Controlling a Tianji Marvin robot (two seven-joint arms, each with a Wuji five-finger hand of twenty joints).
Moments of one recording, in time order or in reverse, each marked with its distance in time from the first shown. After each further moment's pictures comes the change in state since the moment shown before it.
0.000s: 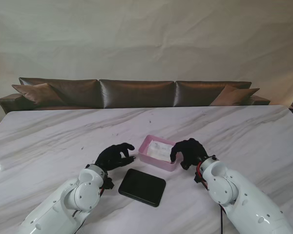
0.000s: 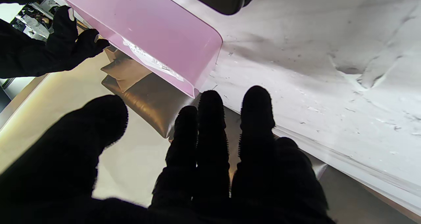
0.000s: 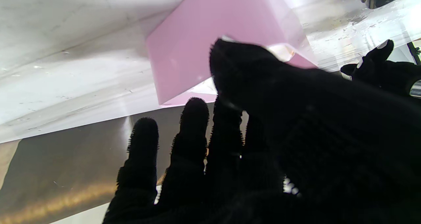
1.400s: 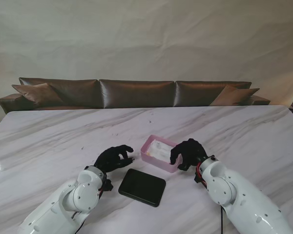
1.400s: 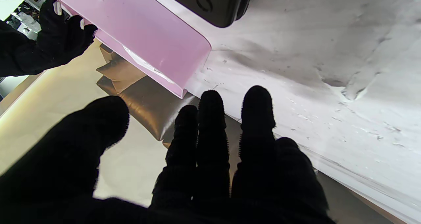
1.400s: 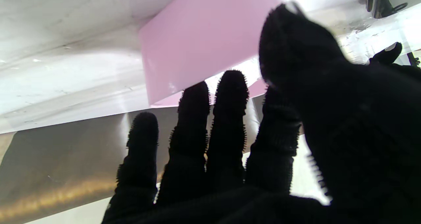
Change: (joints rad) left arm 0.017 0.003 -0.012 -0.011 -0.021 0.015 -0.018; right arm 0.008 0.000 -0.012 0.015 -0.044 -0.007 -0.021; left_hand 0.002 0.011 0.000 0.000 0.012 0.000 -0.010 0.000 0.000 0.004 -0.001 -0.011 -0.001 0.004 0.000 -0.009 -0.004 0.003 0.000 0.019; right_hand -0.172 -0.031 -0.036 -0.248 0.060 -0.163 0.163 -0.208 0.161 -0.004 0.065 0.107 0.152 0.012 0.149 0.125 0.048 0.005 0.051 0.002
